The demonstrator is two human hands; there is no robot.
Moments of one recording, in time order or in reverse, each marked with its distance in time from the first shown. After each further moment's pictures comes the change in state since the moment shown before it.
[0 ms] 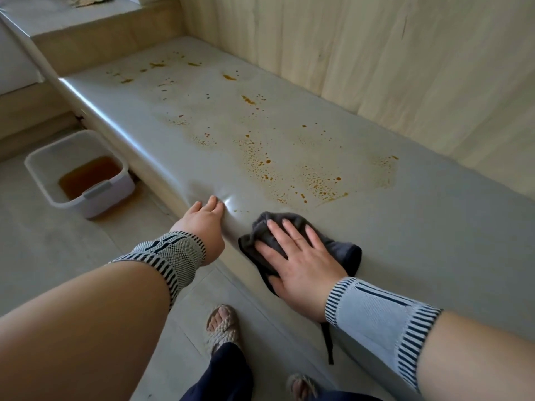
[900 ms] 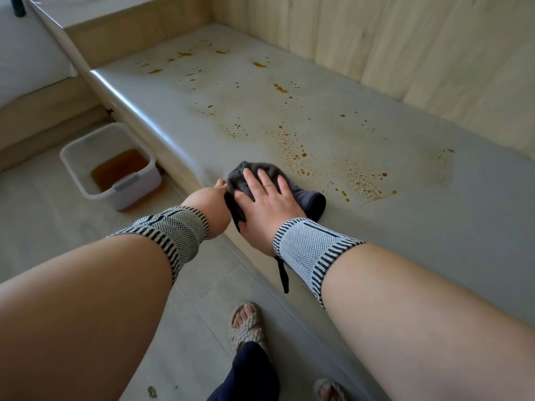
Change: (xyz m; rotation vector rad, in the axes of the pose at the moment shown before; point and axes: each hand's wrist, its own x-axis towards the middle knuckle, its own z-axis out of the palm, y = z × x) left_hand 0.025 -0.030 -0.030 0.047 -0.012 -0.111; right_hand 0.137 -0.047 -0.028 0.043 0.135 0.016
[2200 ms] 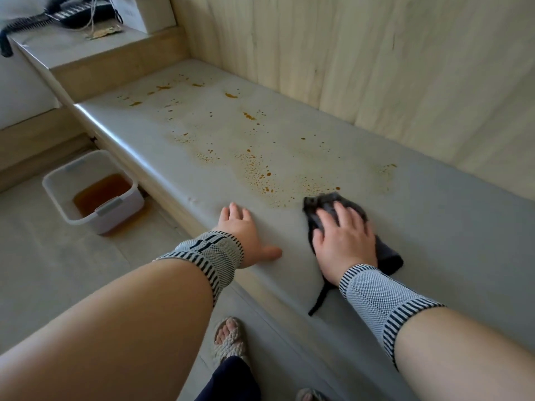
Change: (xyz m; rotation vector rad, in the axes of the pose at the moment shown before) left_hand -0.033 0.085 0.016 0.044 -0.071 0.126; right_hand -0.124 0.102 0.008 0.166 0.186 0.590
